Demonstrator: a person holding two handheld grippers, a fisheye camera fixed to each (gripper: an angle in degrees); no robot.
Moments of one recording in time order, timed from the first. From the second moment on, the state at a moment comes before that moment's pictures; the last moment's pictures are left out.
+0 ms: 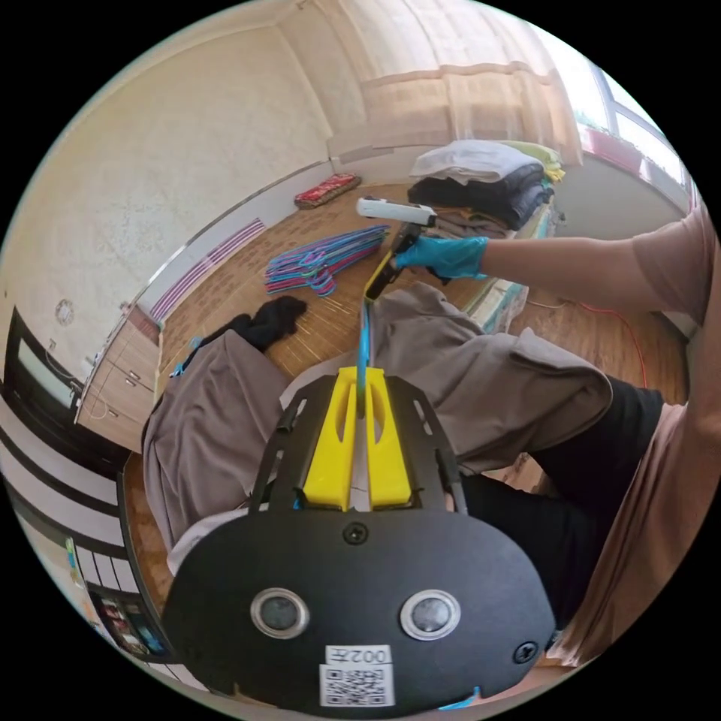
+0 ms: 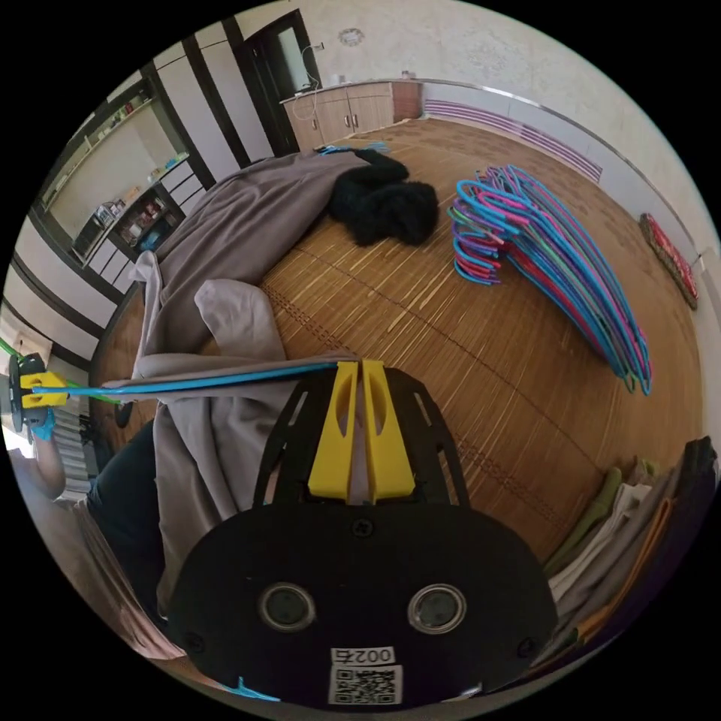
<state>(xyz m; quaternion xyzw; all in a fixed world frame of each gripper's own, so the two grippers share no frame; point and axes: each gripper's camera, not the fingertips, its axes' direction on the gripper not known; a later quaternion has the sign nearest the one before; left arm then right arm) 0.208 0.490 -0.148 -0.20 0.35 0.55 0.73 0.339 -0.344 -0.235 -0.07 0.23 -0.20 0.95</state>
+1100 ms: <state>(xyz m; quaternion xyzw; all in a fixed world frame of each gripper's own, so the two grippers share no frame) 0.184 0.419 -0.172 -0.12 0.32 0.42 0.84 0.292 -0.168 -0.391 0.10 0.06 -0.24 0.96</state>
